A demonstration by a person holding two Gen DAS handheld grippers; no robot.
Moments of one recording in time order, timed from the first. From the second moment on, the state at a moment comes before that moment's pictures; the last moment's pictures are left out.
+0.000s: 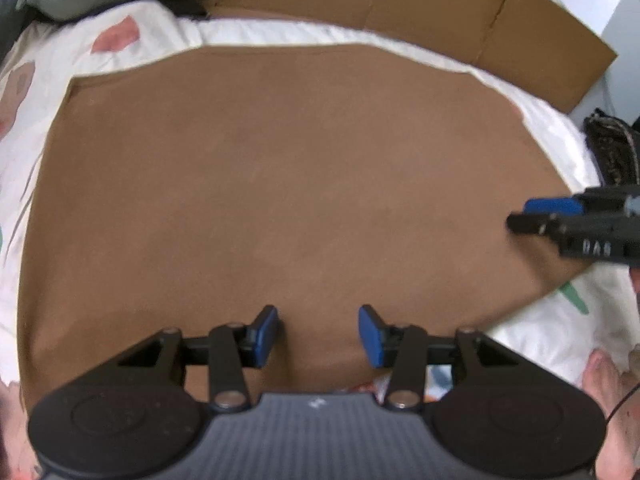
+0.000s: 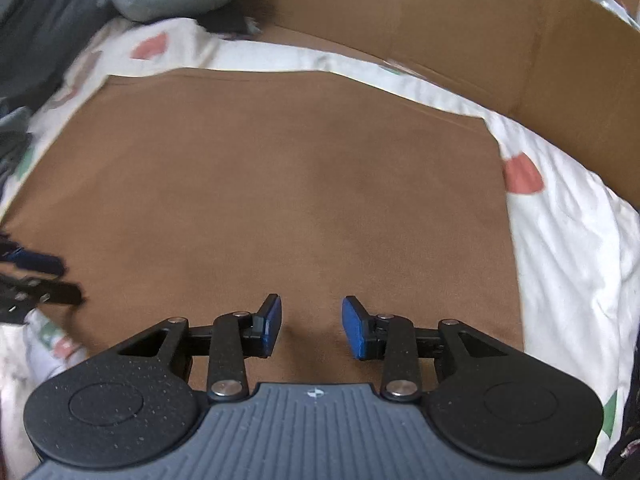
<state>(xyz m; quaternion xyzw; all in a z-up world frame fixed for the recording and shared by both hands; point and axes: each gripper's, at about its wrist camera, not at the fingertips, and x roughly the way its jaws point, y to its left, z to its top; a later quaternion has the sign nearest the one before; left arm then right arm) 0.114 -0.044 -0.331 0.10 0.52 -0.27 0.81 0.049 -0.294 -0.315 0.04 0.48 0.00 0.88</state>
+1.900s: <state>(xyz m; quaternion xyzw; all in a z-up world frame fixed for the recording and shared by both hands) 0.091 -0.054 -0.332 0.08 0.49 -0.31 0.81 0.011 -0.245 -0.316 0.04 0.48 0.11 0.87</state>
